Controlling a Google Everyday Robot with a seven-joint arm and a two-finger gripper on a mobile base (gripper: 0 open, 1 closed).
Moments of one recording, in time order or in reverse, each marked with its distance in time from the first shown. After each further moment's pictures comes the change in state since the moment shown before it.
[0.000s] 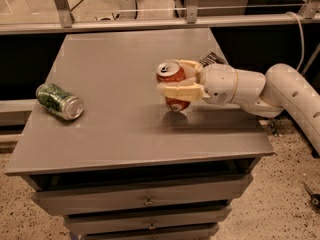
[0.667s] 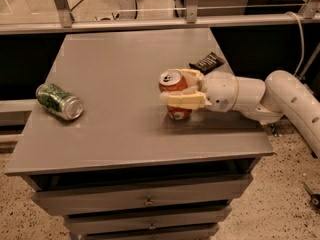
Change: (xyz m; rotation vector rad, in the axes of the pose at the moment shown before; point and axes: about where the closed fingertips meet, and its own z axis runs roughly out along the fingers) arm 0.021 0.008 -0.008 -0.025 0.012 0.040
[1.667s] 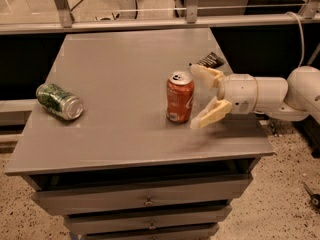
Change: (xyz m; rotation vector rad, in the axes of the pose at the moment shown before) arm 0.011 0.002 -0.041 0.030 0.148 0.019
